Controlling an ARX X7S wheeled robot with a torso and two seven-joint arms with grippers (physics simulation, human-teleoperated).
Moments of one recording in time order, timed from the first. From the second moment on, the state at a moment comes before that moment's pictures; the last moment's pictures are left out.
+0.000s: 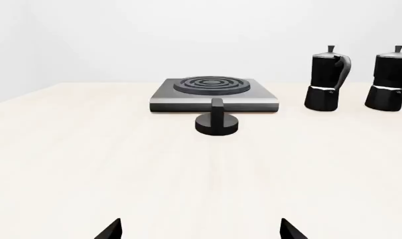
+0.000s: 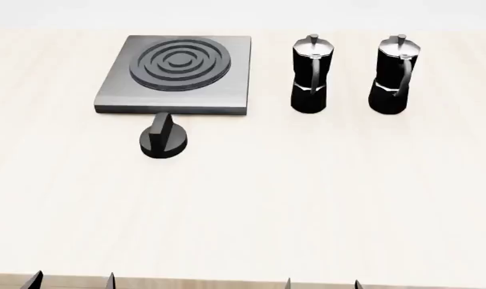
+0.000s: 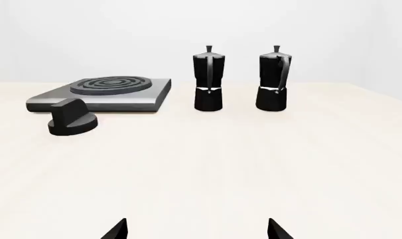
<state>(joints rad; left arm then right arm) 0.00 0.00 0.00 0.00 0.00 0.00 0.00 0.00 0.00 0.00 0.00 0.00 0.00 0.00</state>
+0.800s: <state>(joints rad) 0.06 -0.08 0.08 0.20 -0.08 -0.05 -0.09 -0.08 0.09 -0.10 -0.32 0.06 0.10 0.10</state>
